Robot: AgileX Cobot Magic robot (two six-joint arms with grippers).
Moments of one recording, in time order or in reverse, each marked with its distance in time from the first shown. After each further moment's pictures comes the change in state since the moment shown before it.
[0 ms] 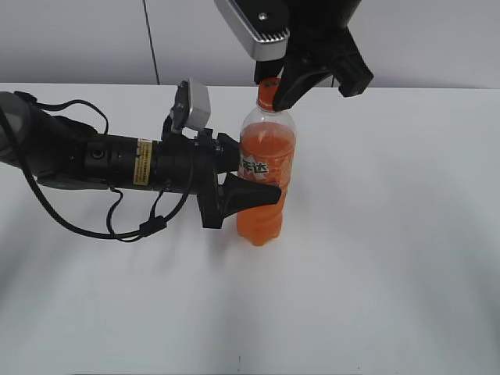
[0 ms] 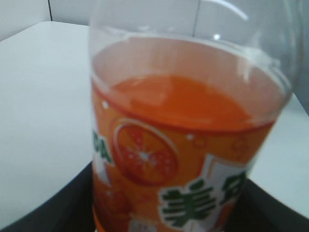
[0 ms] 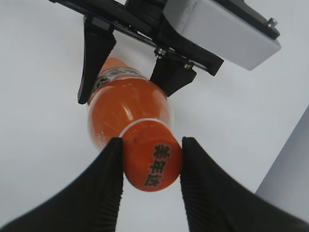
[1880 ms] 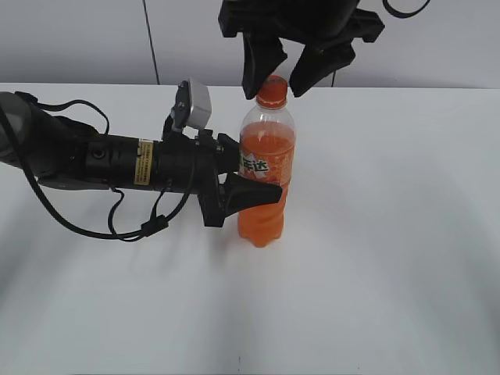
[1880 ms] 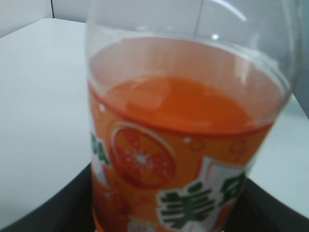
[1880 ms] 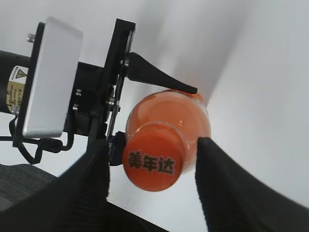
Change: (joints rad) left arm -0.001 0.000 0.000 -0.007 0.006 -0.015; right arm 0.000 -0.002 0.000 -0.005 -0.008 1.811
